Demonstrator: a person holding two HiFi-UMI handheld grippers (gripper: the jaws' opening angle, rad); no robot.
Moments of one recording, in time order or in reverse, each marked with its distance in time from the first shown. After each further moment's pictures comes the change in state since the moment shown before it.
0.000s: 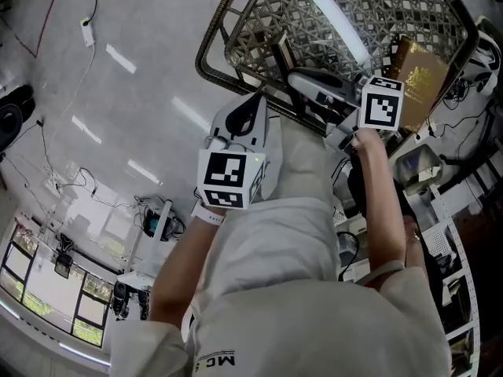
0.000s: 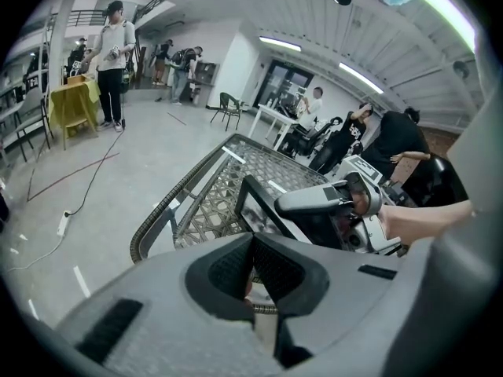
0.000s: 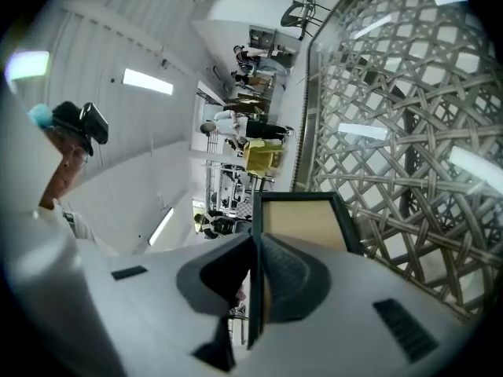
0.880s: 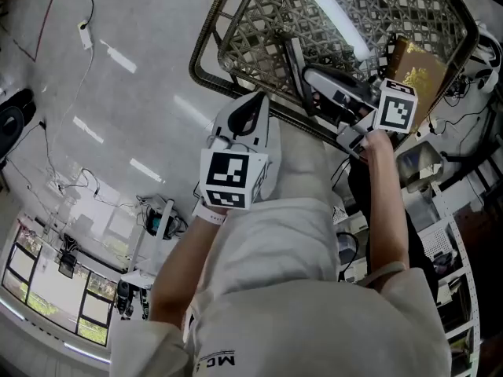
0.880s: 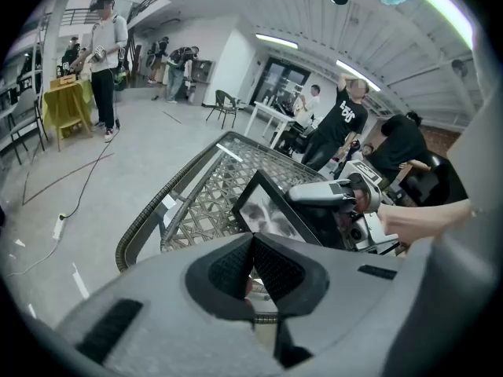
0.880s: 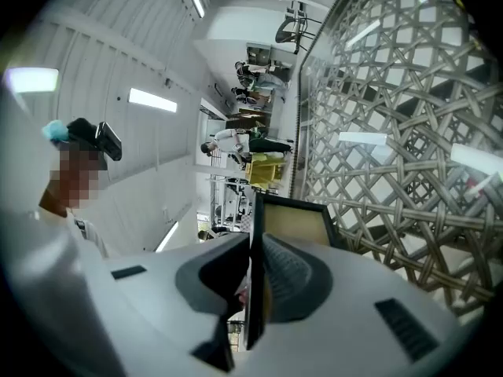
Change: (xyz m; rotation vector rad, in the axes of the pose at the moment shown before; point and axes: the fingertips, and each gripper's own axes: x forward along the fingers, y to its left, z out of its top) left arm 0.018 -0.012 0.007 0.015 0.017 -0.020; right arm -0.038 -0.013 0.026 0.032 -0.103 0.043
